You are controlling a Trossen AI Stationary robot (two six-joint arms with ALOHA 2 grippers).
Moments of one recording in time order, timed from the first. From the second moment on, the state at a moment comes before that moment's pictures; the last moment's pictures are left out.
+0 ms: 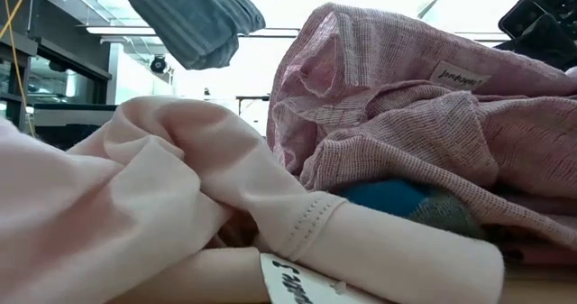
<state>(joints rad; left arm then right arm) -0.09 1.27 1.76 -1.57 -1.09 -0.49 0.14 0.24 0.01 0.15 -0.11 0.39</state>
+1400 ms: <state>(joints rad) 1.24 1.28 1.29 -1.24 0.44 -0.03 0.14 0.24 0.01 0.14 -0.10 0.39</state>
